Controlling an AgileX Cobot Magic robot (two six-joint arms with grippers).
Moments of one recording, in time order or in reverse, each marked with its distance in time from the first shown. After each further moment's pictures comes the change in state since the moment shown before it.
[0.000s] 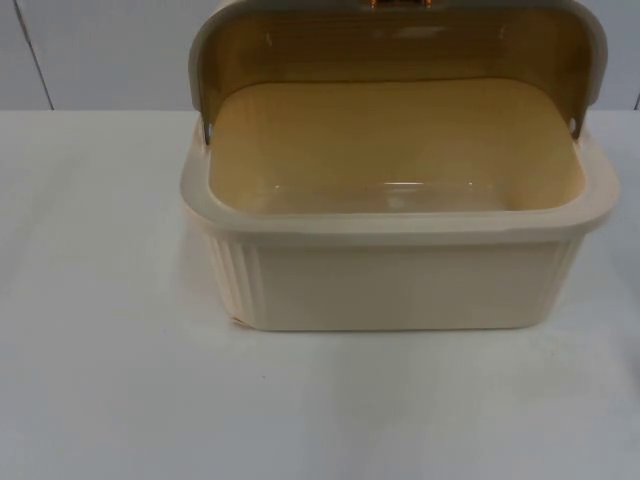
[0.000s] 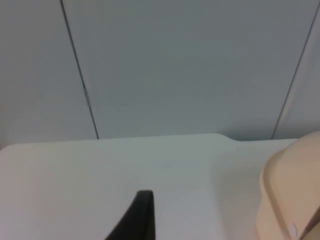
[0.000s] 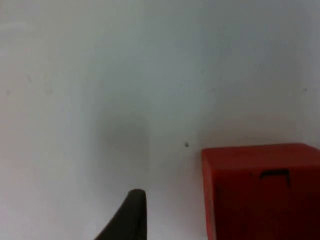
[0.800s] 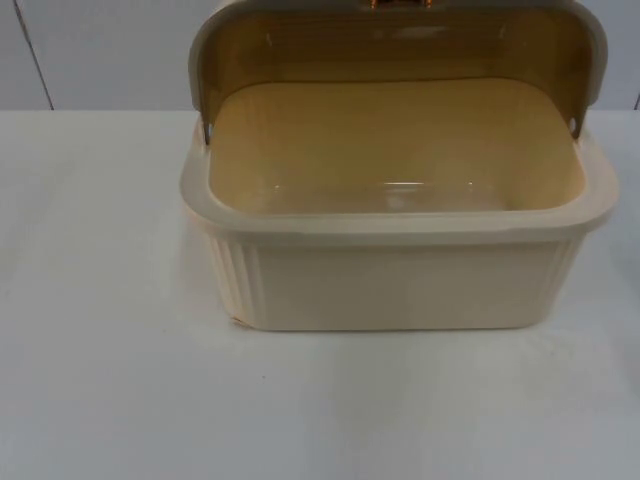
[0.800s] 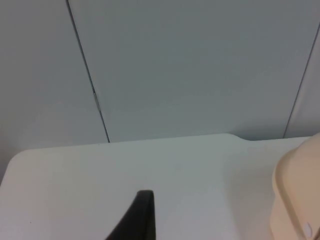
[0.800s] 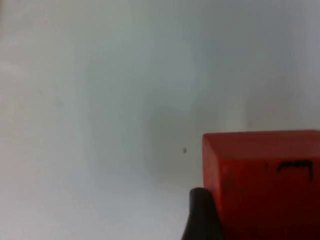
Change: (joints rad) right arm 0.000 -0.065 -0.034 0.000 0.083 0.029; left arm 0.000 0.000 0.000 0.044 0.000 0.000
